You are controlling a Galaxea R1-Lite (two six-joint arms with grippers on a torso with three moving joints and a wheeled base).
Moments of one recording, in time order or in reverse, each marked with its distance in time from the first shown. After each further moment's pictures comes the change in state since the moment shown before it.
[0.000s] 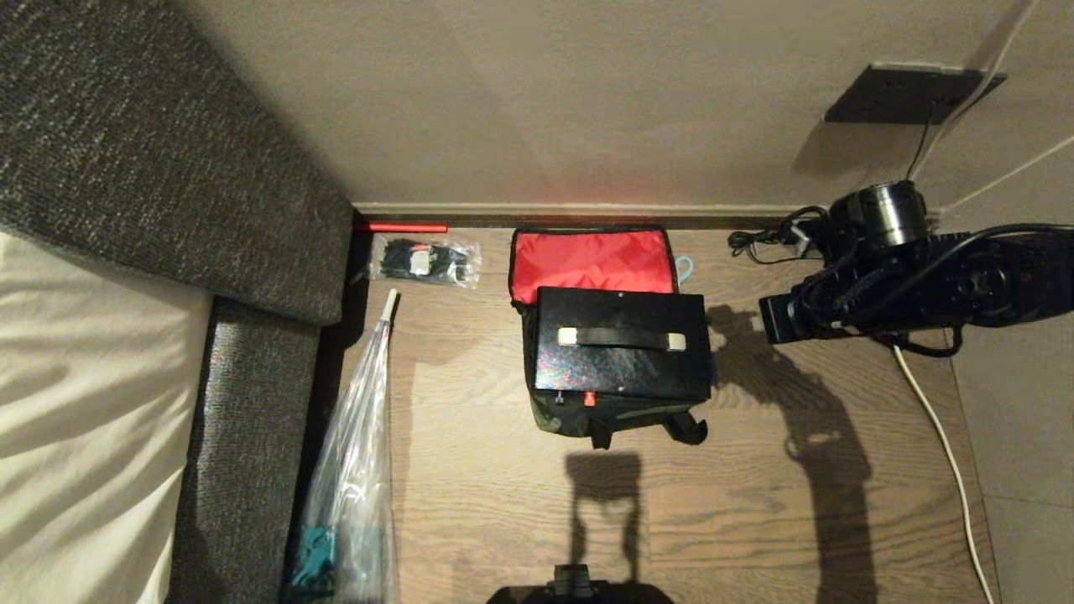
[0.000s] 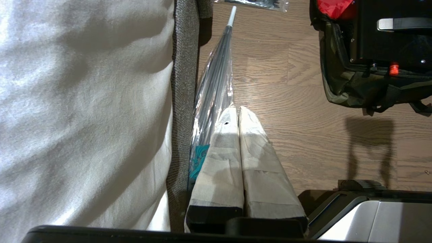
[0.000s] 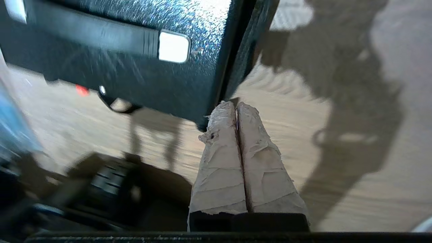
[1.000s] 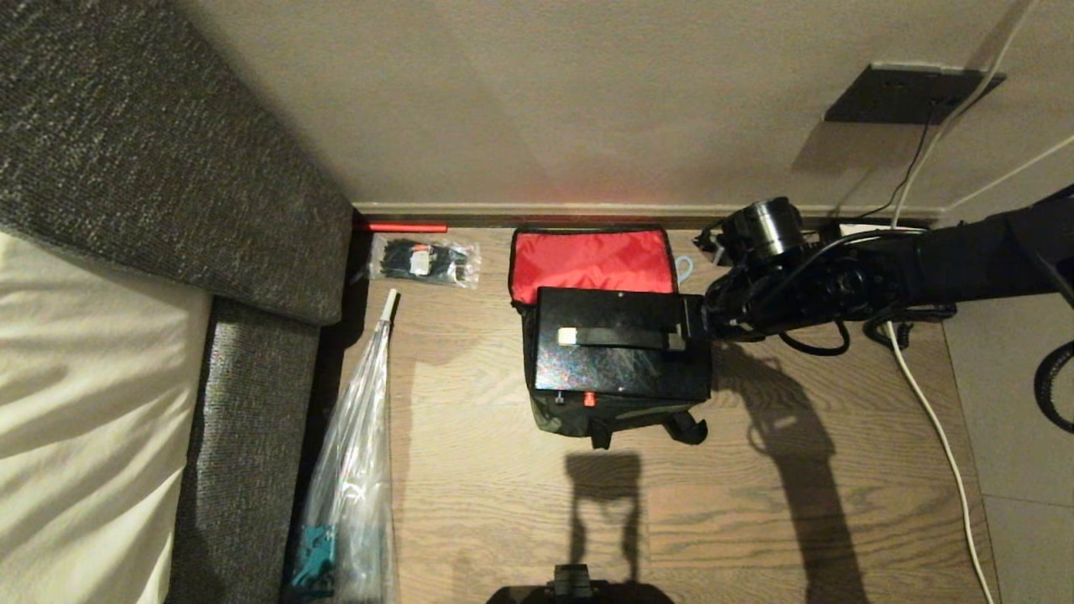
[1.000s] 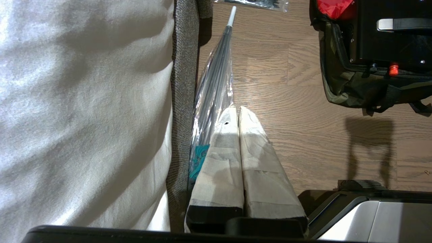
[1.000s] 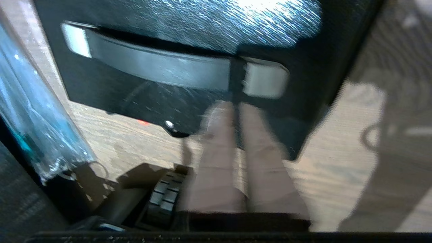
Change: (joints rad) left arm 0.000 0.000 0.000 0.000 0.000 0.000; right arm 0.161 0.210 -0.245 0.076 -0.040 0.221
